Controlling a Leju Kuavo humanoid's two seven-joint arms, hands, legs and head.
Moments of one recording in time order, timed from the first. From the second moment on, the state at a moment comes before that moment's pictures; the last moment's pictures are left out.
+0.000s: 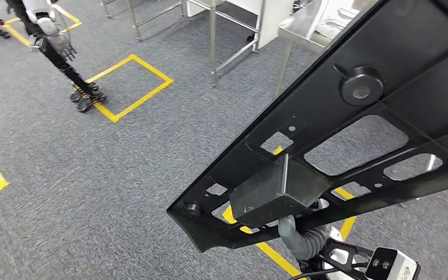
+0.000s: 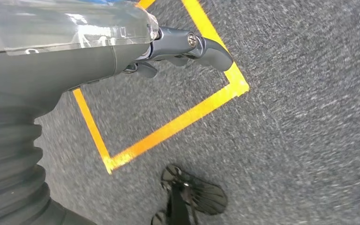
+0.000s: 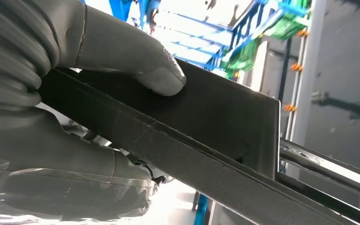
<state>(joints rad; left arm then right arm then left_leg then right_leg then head) -0.07 -0.01 1.27 -0.23 -0.81 0.10 -0.30 -0.01 -0.03 0.32 -1.96 -0.12 0.33 -0.69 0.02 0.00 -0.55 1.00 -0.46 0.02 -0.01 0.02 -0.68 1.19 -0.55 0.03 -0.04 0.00</state>
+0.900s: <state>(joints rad) -0.09 -0.04 1.28 -0.23 -0.78 0.08 -0.29 -0.32 -0.06 0.56 -1.61 -0.21 0.36 -0.56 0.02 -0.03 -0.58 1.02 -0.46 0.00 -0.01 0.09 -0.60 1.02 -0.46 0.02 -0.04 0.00</state>
